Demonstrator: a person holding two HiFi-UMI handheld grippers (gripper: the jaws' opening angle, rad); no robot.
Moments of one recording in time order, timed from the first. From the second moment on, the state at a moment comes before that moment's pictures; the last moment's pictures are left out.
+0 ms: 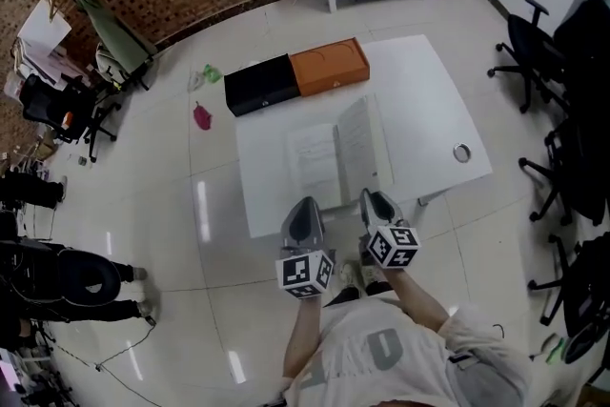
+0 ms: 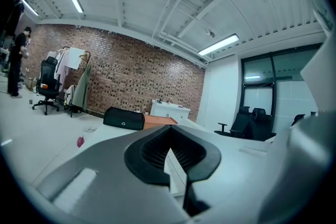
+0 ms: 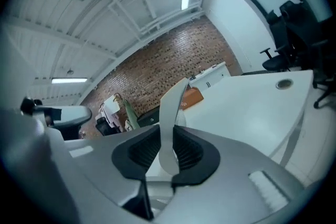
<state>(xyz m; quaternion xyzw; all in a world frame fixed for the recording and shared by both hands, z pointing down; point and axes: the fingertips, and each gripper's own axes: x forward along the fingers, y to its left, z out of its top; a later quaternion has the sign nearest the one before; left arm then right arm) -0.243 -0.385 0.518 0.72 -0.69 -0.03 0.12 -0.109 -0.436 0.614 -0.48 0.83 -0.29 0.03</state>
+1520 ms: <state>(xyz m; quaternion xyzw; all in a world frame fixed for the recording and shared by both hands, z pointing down) -0.314 -0.332 0.513 0.65 -0.75 -0.08 0.12 -0.194 -0.391 0.587 -0.39 0.90 -0.18 -0.07</state>
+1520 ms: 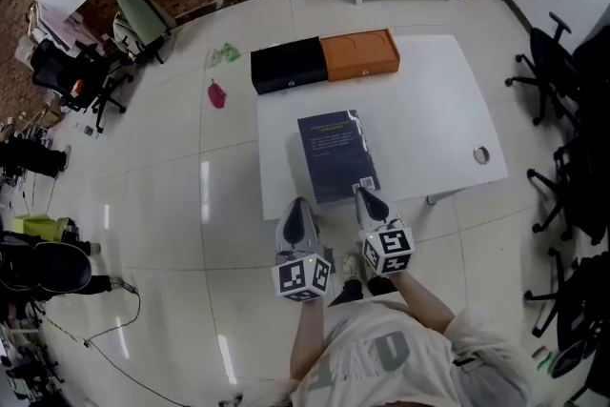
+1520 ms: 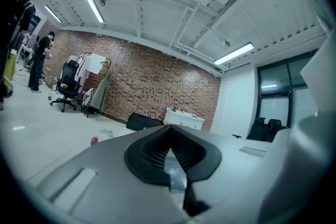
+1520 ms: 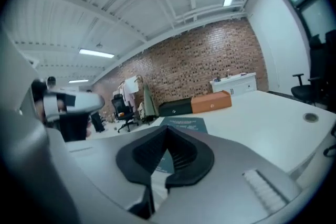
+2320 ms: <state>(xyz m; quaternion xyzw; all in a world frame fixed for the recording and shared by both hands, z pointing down) -0.190 -0.112 0.472 0.67 -0.73 -0.12 0.03 0.015 -0.178 0.515 -0.45 0.87 -0.16 0.08</state>
